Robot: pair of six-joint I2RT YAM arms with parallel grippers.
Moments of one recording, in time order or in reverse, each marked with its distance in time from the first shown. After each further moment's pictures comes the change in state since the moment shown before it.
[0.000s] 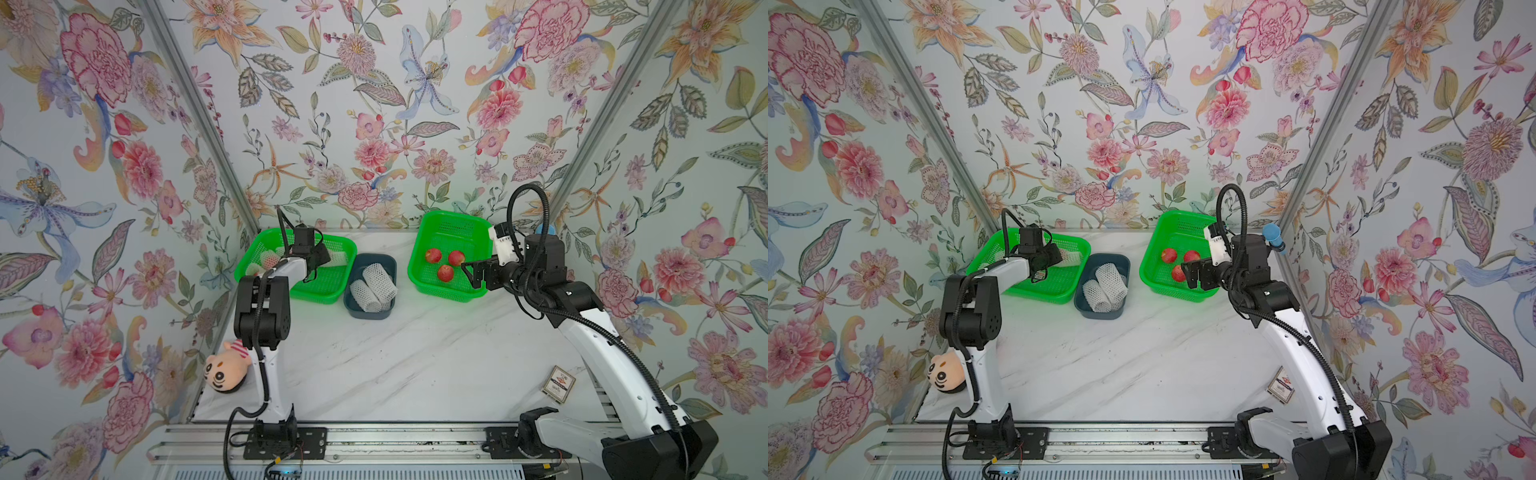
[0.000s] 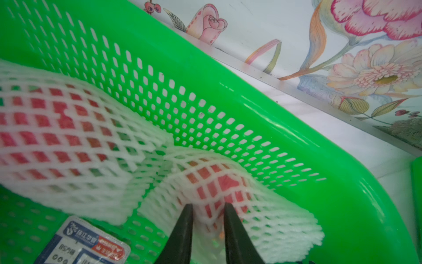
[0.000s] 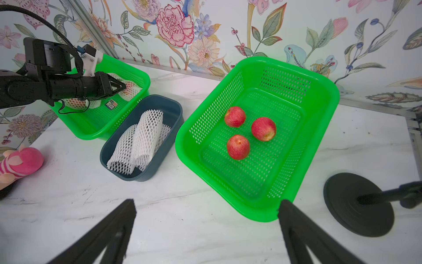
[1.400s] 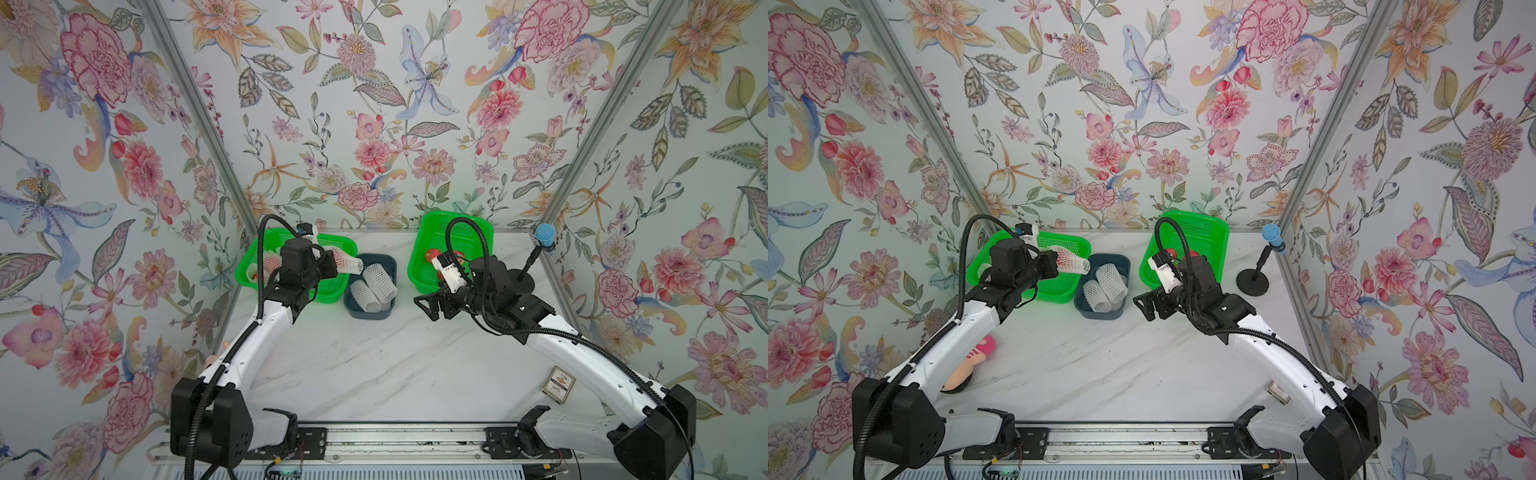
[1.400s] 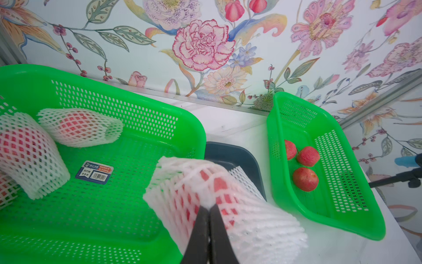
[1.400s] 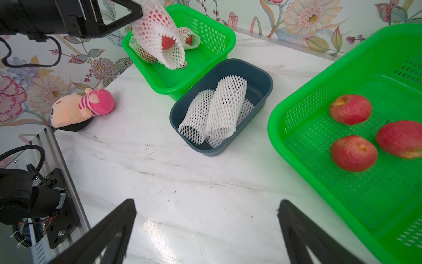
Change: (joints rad) left arm -0.199 -0.838 -0.484 -0.075 0.031 0.066; right arm 0.367 0.055 -0.136 0.151 -0.009 0.067
